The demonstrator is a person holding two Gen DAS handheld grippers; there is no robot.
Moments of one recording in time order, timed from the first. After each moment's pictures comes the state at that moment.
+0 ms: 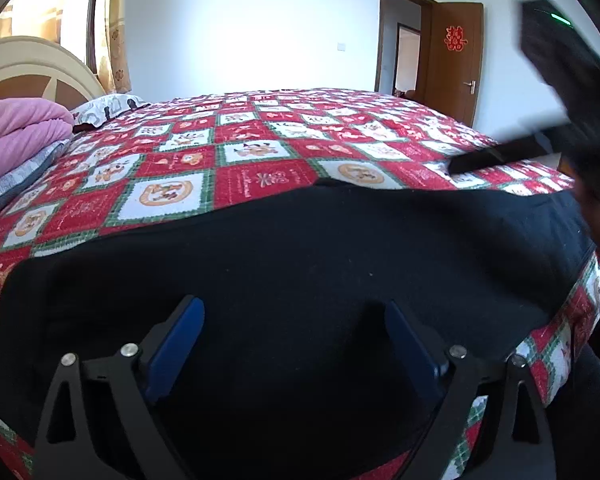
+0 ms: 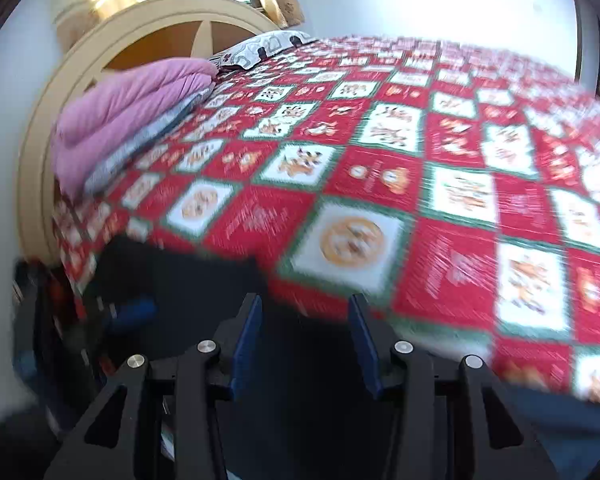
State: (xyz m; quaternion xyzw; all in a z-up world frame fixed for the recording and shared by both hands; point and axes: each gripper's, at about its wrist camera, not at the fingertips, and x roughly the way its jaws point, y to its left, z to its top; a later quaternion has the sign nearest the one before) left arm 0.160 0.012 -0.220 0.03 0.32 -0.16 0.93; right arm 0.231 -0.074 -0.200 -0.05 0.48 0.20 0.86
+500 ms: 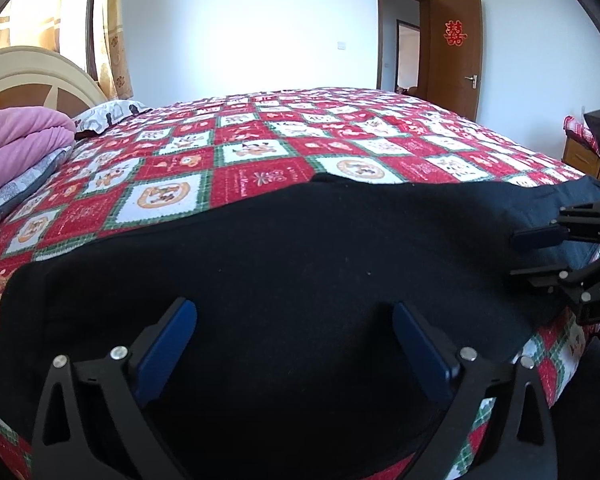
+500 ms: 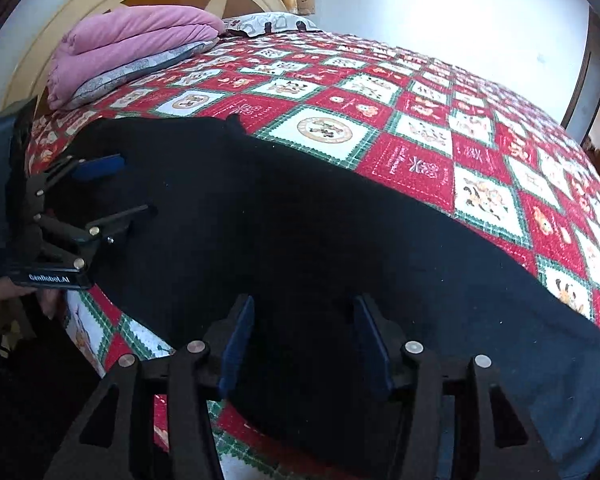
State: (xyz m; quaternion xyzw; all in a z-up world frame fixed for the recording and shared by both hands) left arm 0.159 0.006 -0.222 0.04 0.32 -0.15 0.94; right arm 0.154 -0.100 -0.249 -0.16 0.46 0.16 0.86
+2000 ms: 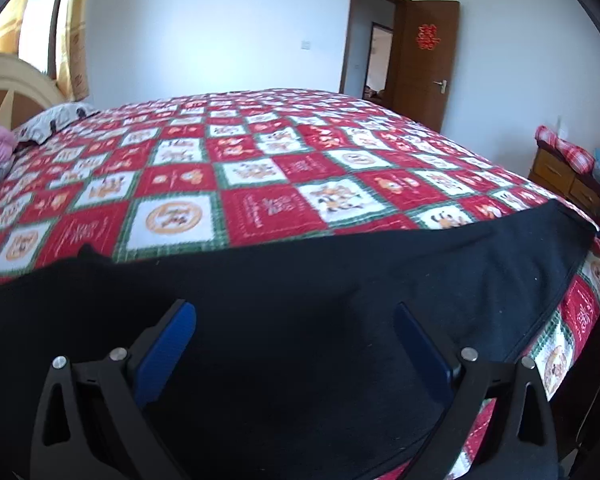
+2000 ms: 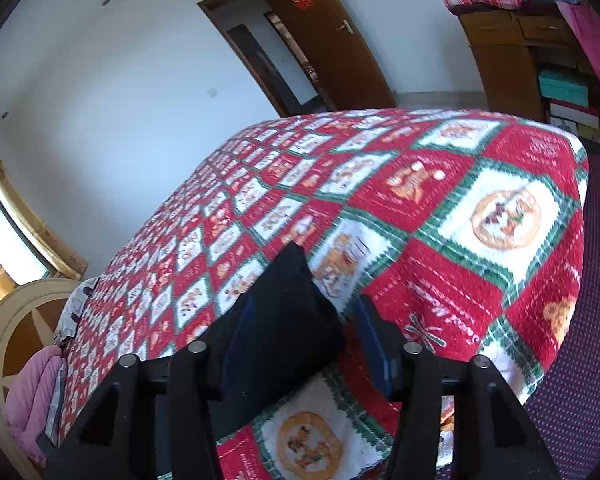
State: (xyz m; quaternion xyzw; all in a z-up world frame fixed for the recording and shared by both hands) left arm 0.165 -0.142 -0.198 0.01 0.32 -0.21 0.92; right arm -0.007 -0.519 -0.104 0.27 0.26 -0.22 0.90
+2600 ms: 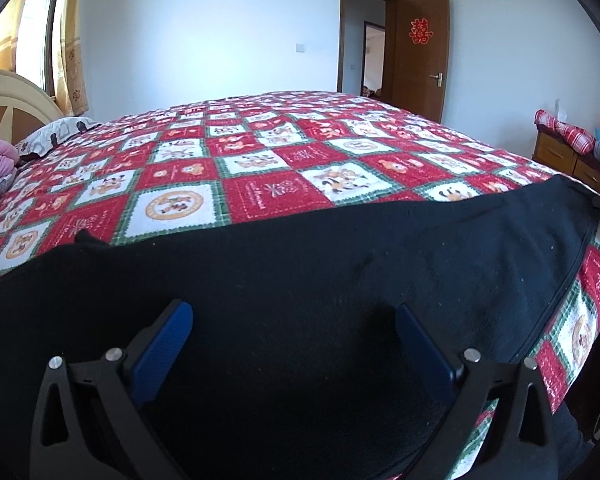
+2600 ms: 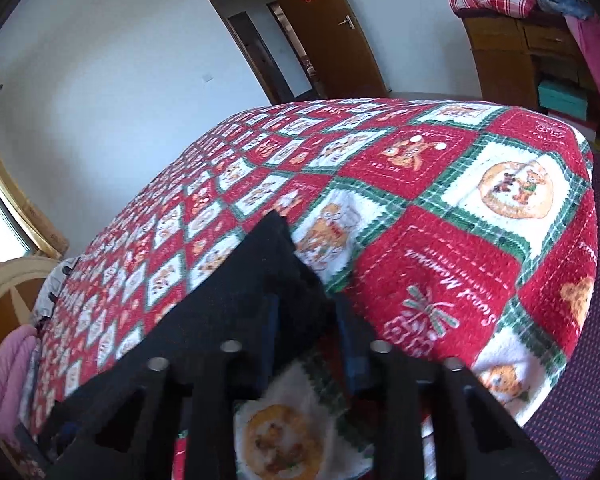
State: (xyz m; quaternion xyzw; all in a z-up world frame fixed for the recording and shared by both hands) left arm 0.157 -0.144 -0.218 0.04 0.30 -0.21 0.93; right arm 0.007 -0.515 -0.134 0.23 0.28 -0.23 0.90
